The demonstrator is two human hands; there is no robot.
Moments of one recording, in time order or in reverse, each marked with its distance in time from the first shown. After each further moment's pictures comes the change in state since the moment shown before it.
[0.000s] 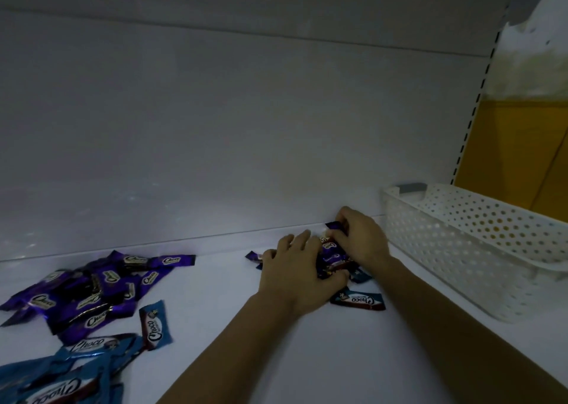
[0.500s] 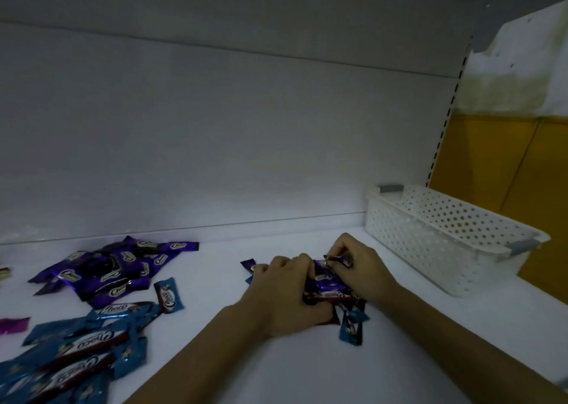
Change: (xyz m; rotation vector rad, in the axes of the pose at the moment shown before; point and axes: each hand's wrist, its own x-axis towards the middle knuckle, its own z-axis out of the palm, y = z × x) left_hand -0.064 0.005 -0.027 -0.122 -0.171 0.148; right_hand -0.096 -0.022 -0.047 0.342 -0.140 -0.056
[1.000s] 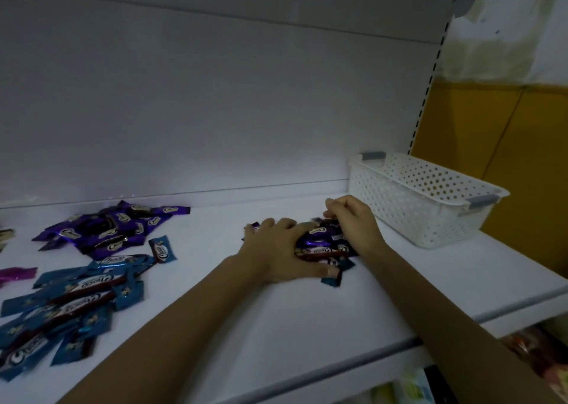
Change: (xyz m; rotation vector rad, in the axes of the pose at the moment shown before) left_hand -0.002 0.027 0.002 0.211 -0.119 -0.116; right_hand -0.012 -0.006 -0.010 0.445 0.224 0.310
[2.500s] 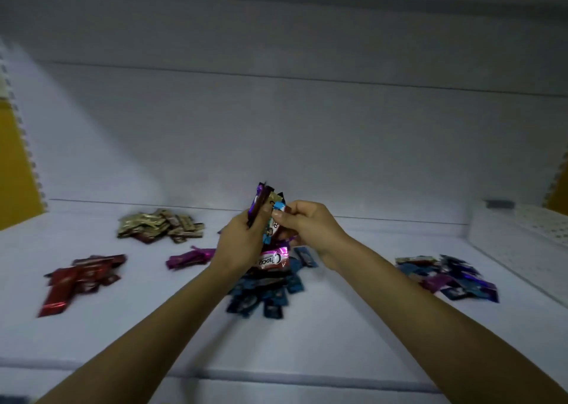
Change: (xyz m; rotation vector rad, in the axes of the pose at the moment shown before) left_hand -0.174 -0.140 -0.091 -0.781 0.838 -0.409; right_hand -0.115 -0.163 0.208 0.133 -0.665 -0.021
